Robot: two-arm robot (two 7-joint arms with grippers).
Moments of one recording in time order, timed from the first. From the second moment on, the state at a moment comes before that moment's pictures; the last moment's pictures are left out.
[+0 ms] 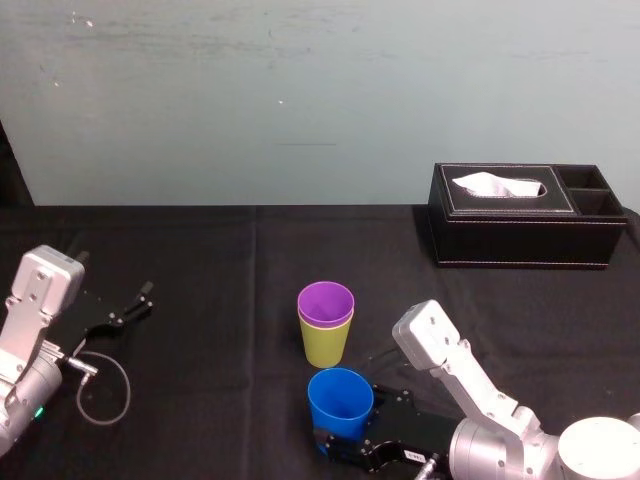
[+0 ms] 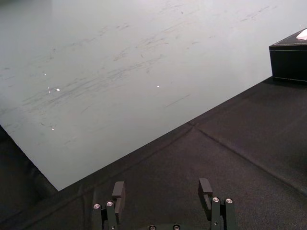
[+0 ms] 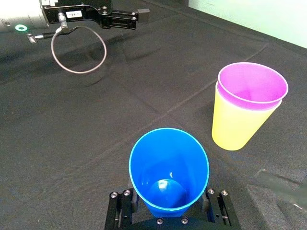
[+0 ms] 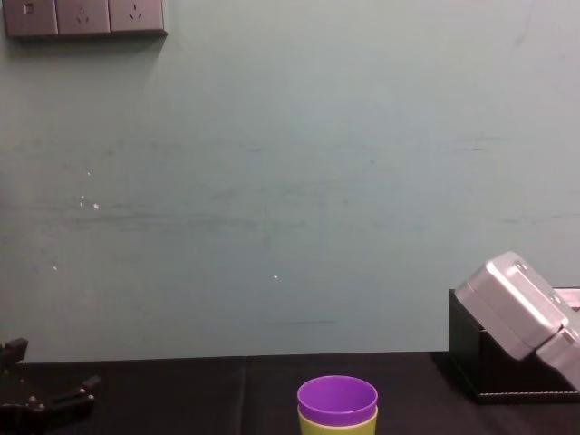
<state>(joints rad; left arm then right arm) -0.20 0.60 0.45 -1.41 -0.25 -0.12 0.03 0.14 0.48 -0.52 -1.67 0.27 0.39 0.44</state>
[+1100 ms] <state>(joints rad) -0.20 0.60 0.45 -1.41 -0.25 -0.12 0.03 0.39 0.51 -0.50 -1.75 0.37 0.57 0.54</state>
